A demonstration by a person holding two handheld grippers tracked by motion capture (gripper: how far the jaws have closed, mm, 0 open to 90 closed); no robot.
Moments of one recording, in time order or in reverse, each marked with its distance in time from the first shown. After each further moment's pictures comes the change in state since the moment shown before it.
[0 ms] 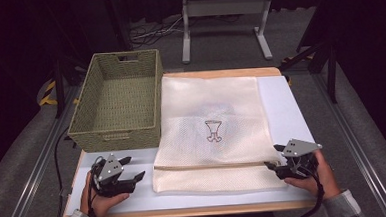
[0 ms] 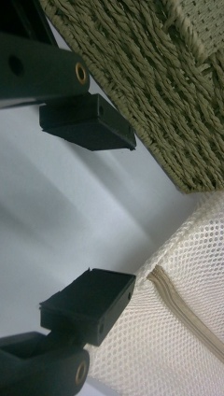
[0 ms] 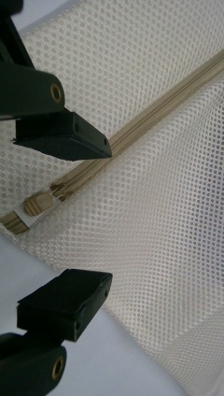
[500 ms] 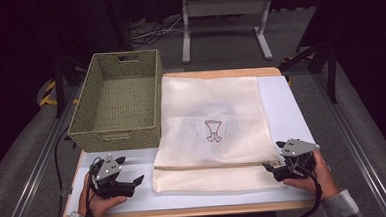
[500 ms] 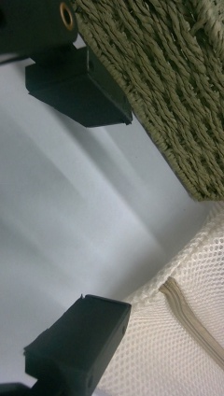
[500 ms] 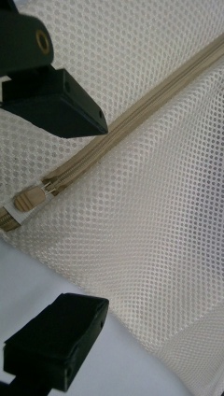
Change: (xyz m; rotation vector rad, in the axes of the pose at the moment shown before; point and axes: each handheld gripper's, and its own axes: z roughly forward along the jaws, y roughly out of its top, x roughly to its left) left arm 0.003 -0.006 0.000 0.017 0.002 -0.032; right arm 0.001 -0.001 0.007 -0.007 -0.026 0.002
